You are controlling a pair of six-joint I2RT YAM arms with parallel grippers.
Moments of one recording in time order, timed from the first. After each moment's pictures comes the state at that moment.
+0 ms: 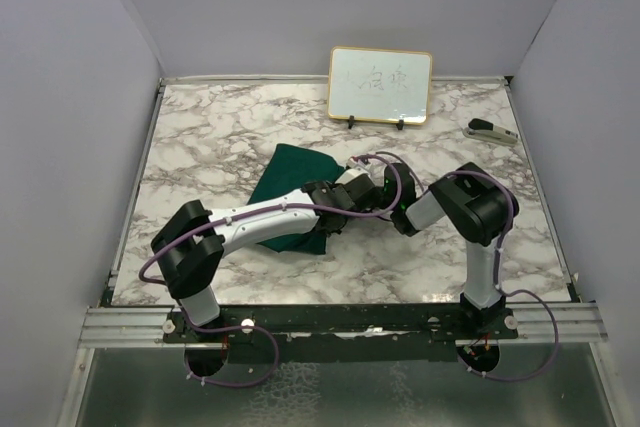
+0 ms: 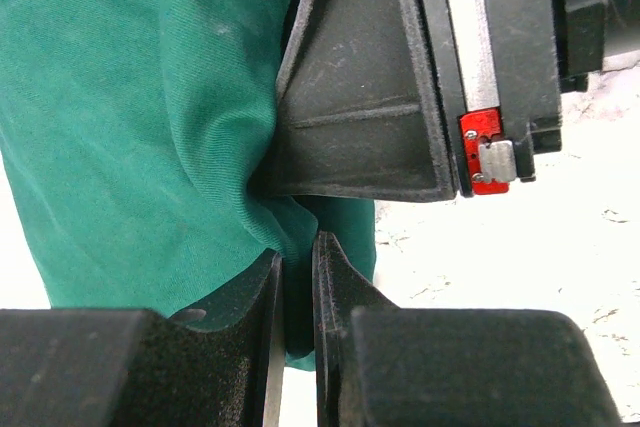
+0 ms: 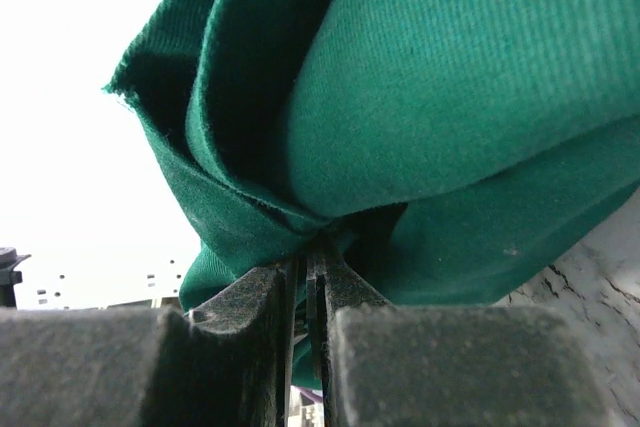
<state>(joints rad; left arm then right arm) -1.05 1.69 1.26 -0.76 -0.48 -0.42 0.55 2.01 0.68 1.11 -0.79 1.29</state>
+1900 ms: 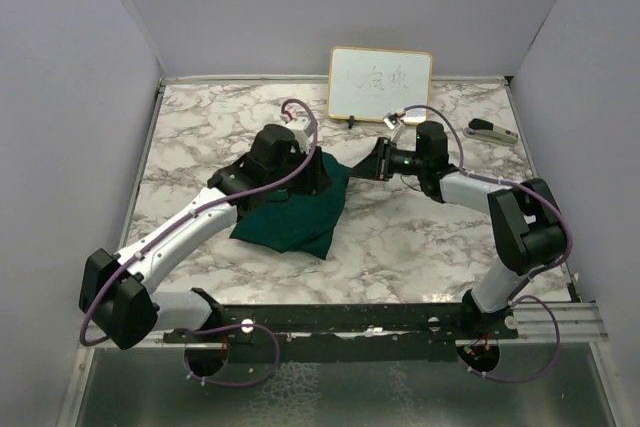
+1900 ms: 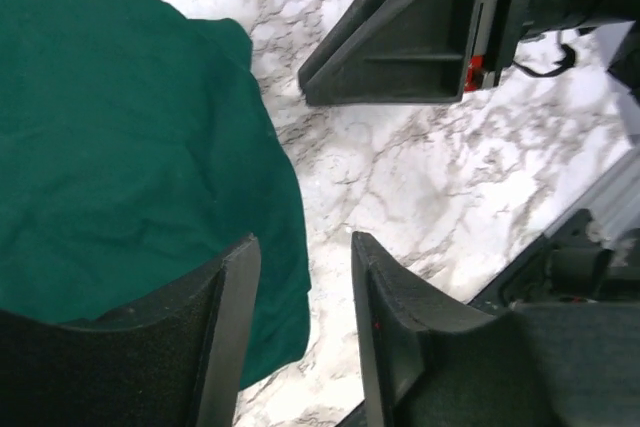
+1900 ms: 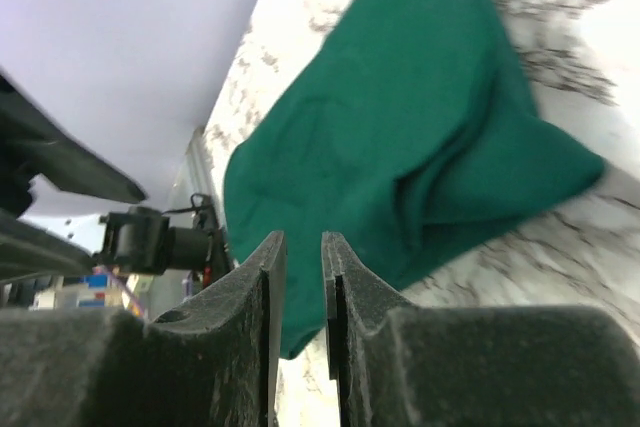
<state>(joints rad) -0.69 1.29 1.08 -0.41 0.13 -0.44 0.31 1.69 0.83 0.49 -0.88 0.66</state>
